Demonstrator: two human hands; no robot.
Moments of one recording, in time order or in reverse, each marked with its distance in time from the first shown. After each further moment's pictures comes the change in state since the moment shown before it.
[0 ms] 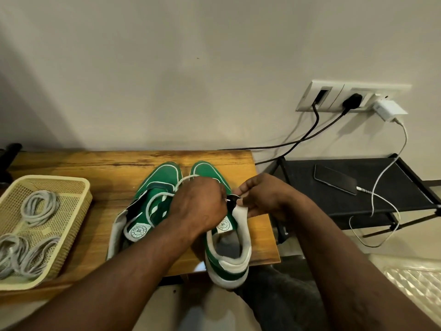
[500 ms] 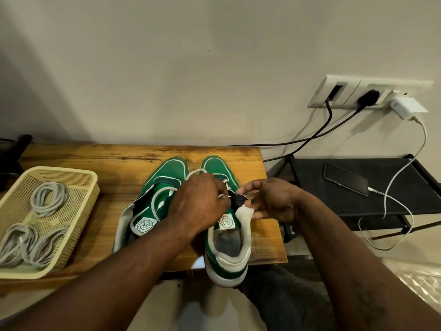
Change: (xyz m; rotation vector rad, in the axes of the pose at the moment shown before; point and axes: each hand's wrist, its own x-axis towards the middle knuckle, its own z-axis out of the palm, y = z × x) left_hand -0.008 -0.014 0.003 -0.150 0.110 -0.024; right_hand 0.018 0.016 0.000 0.299 -0.178 0.126
